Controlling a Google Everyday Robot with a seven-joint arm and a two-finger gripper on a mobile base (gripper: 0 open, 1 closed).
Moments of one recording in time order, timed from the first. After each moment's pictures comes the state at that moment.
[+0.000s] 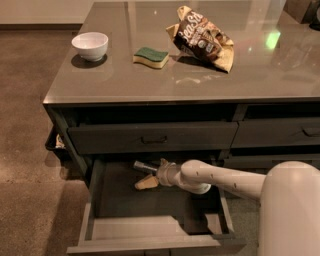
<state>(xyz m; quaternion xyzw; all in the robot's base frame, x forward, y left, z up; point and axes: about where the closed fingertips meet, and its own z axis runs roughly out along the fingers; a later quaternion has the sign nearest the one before) 0.658 0.038 0.408 -0.36 0.80 0.26 0.40</state>
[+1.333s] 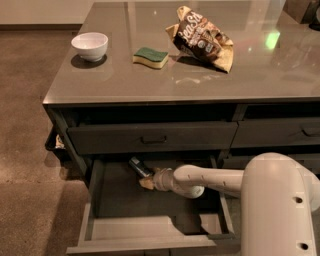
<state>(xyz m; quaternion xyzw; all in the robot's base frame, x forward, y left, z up) 0.651 0.052 0.362 -0.33 0.84 0.24 0.35</state>
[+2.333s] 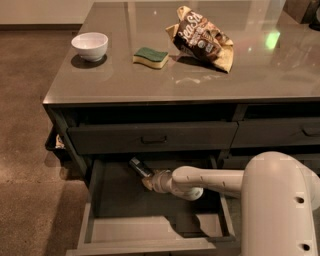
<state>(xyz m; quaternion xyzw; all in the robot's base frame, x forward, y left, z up) 0.644 0.053 0.366 -0.31 0.85 0.25 0.35</state>
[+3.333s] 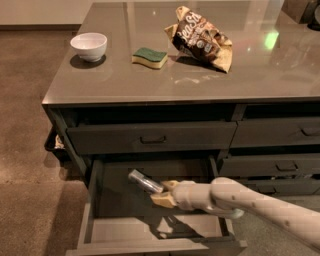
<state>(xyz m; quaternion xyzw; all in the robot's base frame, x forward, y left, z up) 0.524 0.001 0.481 -0.41 0.75 0.32 0.40</state>
